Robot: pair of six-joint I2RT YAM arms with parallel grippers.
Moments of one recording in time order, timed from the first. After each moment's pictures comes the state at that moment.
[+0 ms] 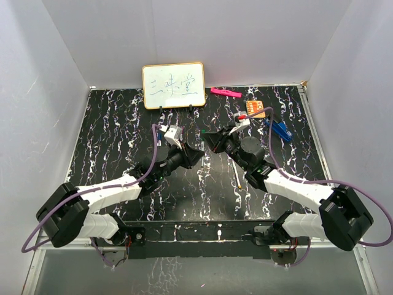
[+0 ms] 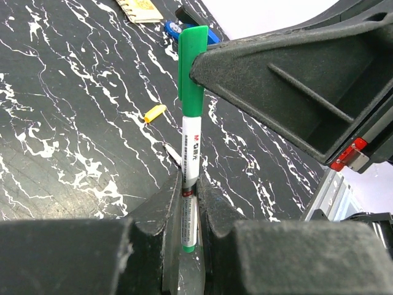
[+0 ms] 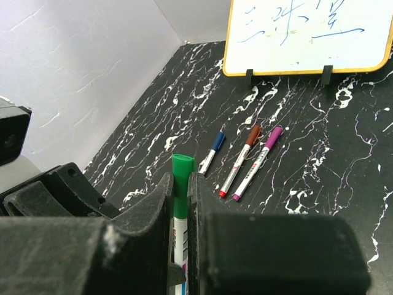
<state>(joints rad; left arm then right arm) -0.82 1.27 0.56 0.59 0.01 -0.57 0.69 1.22 0.61 0.64 0.04 0.53</state>
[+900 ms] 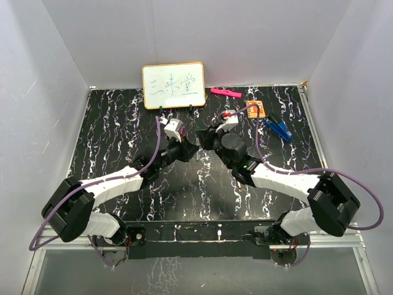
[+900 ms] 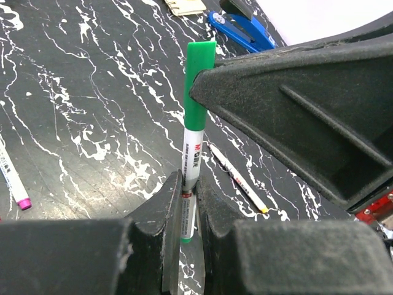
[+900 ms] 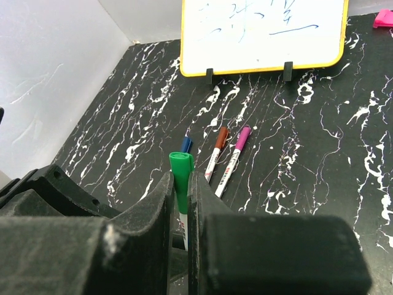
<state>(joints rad) -0.72 1.34 0.64 0.48 0.05 -0.47 0.81 1.36 0.75 0.51 0.31 0.49</state>
